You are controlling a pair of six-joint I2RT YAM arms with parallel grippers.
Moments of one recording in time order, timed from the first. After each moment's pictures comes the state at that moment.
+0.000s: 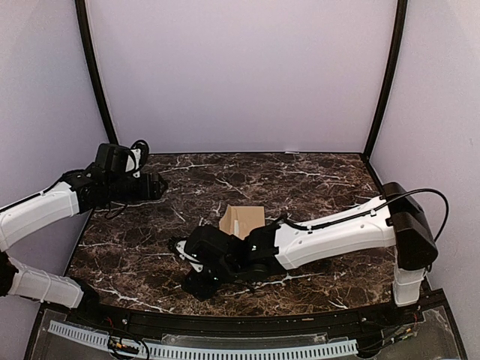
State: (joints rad) left arm -0.43 1.18 0.87 -0.34 -0.05 -0.33; right arm 1.41 1.98 1.47 -0.33 0.08 0.31
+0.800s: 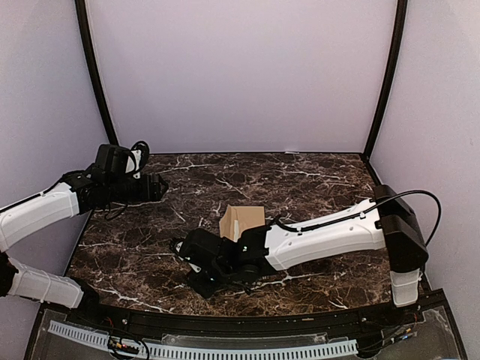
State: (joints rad) left arm -0.43 1.17 0.87 -0.34 -0.04 -0.33; right arm 1.42 2.05 1.55 -0.43 0.16 0.34
